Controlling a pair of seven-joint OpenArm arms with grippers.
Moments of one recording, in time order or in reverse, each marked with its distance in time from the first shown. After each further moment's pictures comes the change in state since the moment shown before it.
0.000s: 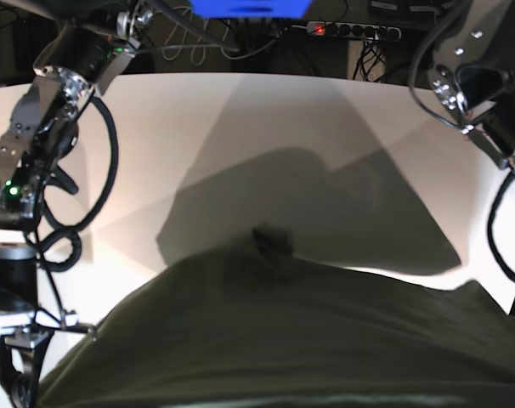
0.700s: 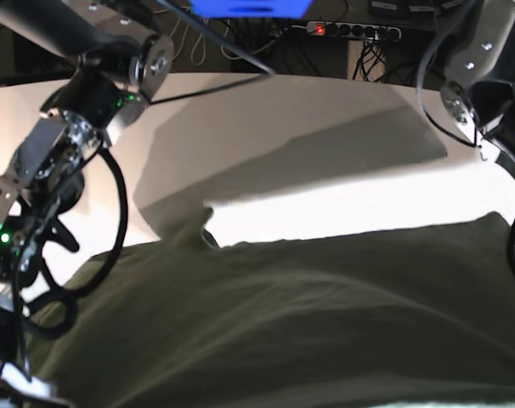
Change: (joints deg) left arm -4.0 -1.6 -0.1 7.5 -0.2 0.1 -0.4; right arm 13.4 -4.1 -0.7 0.5 0.0 -0.1 13.7
